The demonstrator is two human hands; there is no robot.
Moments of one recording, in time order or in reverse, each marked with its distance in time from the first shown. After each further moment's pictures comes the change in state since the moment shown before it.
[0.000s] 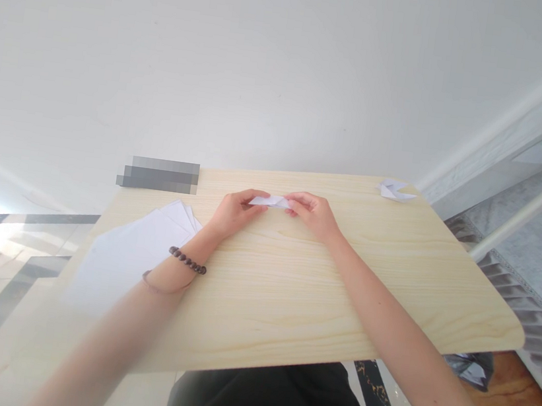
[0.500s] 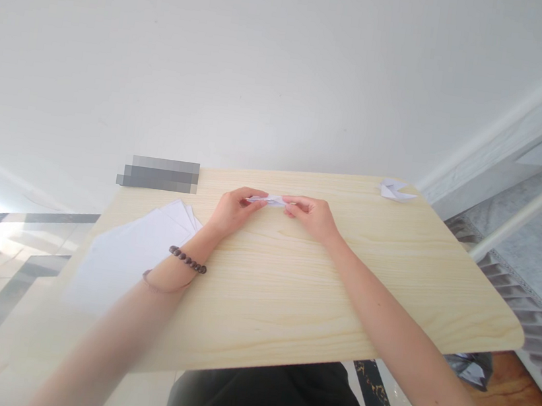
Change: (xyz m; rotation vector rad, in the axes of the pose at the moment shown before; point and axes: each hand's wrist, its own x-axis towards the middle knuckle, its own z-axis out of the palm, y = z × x) left_hand 0.001 0.001 -0.001 0.071 0.078 -0.024; right_hand -0.003 0.002 0.003 -0.098 0.019 -0.001
